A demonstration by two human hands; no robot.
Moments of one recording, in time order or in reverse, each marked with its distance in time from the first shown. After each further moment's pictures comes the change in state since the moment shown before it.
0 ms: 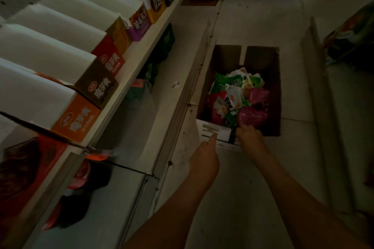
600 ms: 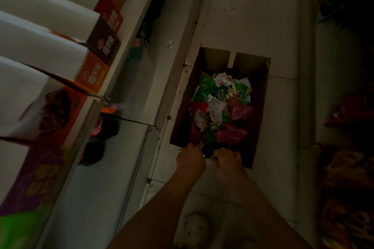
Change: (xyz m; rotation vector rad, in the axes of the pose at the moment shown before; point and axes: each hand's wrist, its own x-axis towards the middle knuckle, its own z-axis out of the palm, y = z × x) left_hand -0.134 -0.021 0.003 0.245 -0.352 -0.187; right_hand -0.198 -0.106 0.011 0.169 -0.295 0.142
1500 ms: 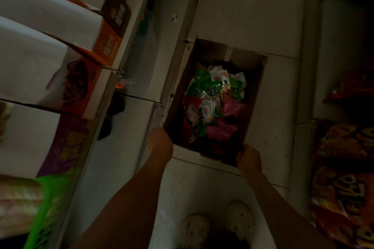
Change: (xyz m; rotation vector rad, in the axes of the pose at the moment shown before) left_hand -0.038 -0.091 -0.026 -0.105 0.114 -0.419; right_hand -0.075 -0.019 -0.017 0.605 0.043 0.664
